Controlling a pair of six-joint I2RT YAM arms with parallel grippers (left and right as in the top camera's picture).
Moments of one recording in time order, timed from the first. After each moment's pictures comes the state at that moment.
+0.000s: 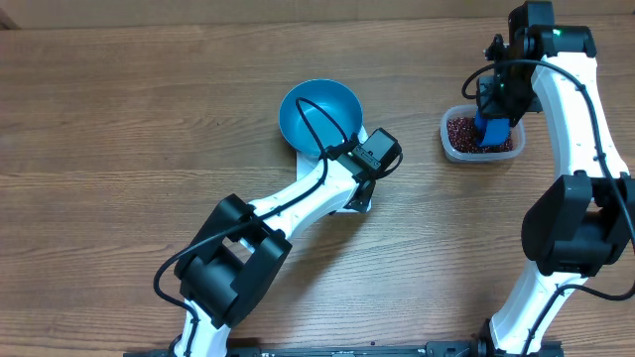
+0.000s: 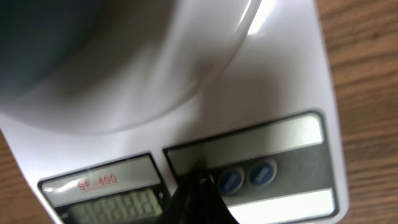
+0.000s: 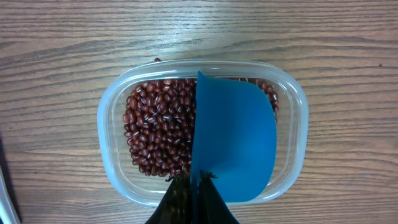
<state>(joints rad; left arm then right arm) -0.76 2.05 1.43 -0.78 -0.23 -0.41 -0.07 2.06 1.94 -1.28 0.03 -0.07</state>
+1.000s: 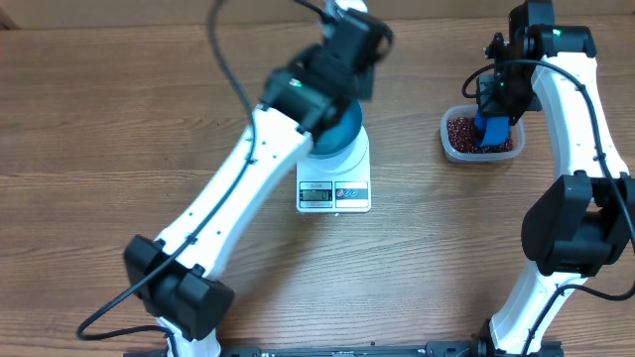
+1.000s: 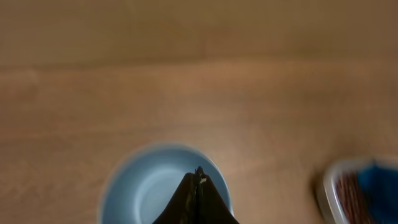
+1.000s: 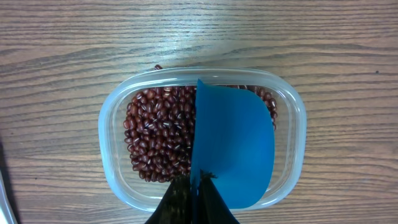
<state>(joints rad) -0.59 1.90 2.00 -0.82 -0.32 -0.41 -0.07 2.06 1.94 -1.26 0.03 -0.07</state>
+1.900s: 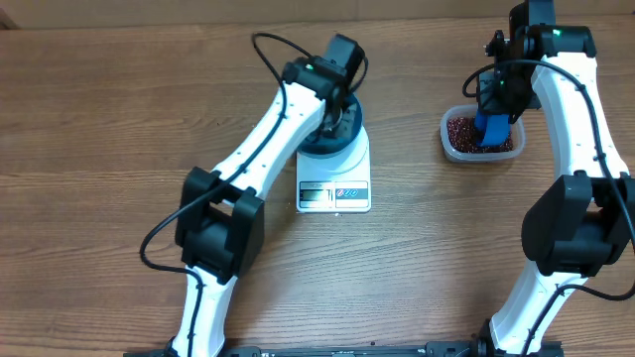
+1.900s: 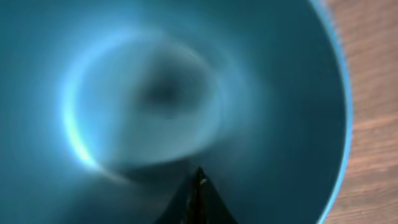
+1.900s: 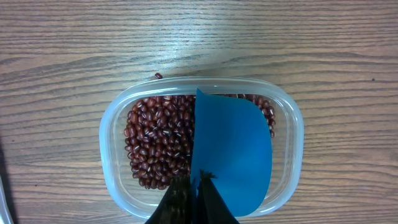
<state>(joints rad) -0.53 2.22 2.00 -1.09 -0.02 -0.30 -0.07 2.06 1.94 -1.24 0.03 -0.07</state>
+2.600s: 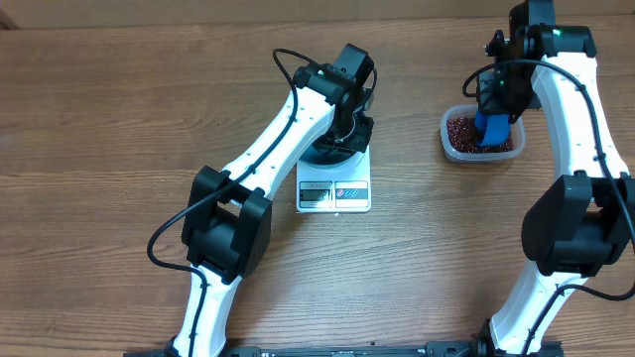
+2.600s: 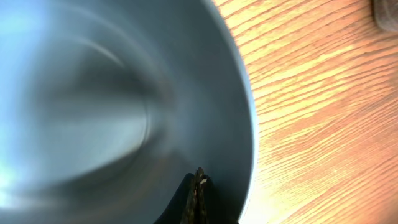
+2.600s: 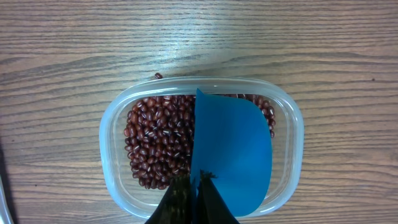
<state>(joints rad) -0.55 2.24 2.00 -1.13 0.21 -0.26 -0.07 2.06 1.94 -1.24 0.03 -0.07</state>
